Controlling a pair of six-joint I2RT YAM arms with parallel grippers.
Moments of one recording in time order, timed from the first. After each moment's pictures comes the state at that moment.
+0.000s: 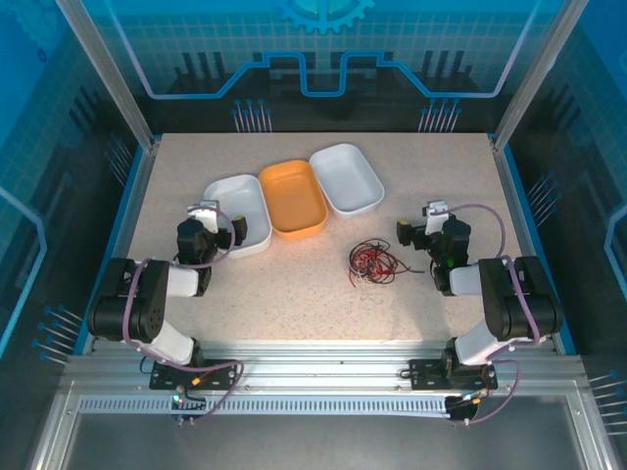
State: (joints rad) left arm 0.02 1.55 0.37 0.84 0.08 -0.09; right arm 0.03 1.56 0.38 0.82 -0.11 -0.06
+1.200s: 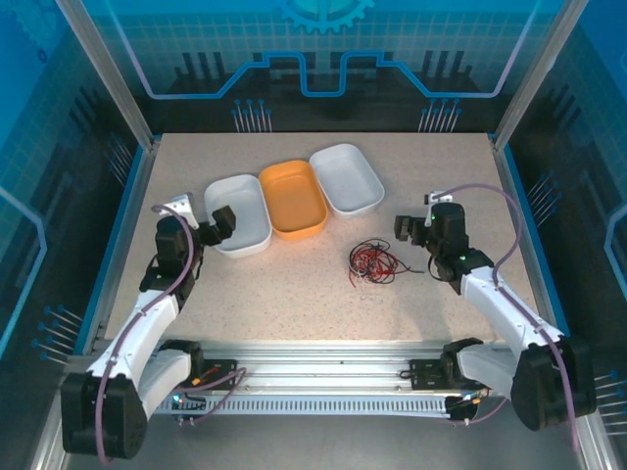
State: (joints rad) left arm -0.04 0.90 0.49 0.05 0.01 -0.43; right arm 0.25 1.08 0.65 -0.20 0.18 0.22
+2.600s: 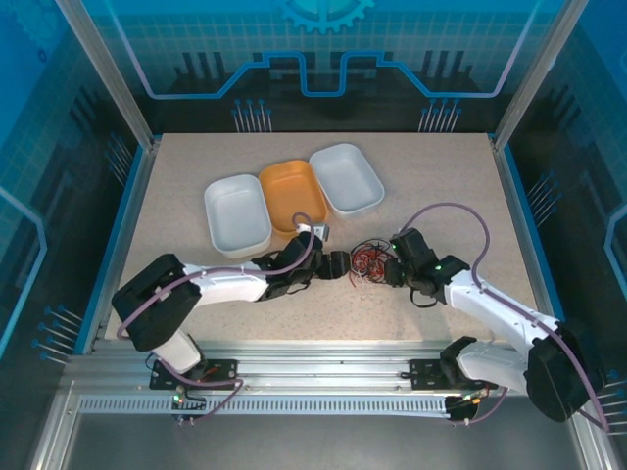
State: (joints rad) left arm -0.83 1.63 0.77 0.22 -0.02 -0.79; right arm 0.54 1.12 0.64 -0.56 0.17 0.49
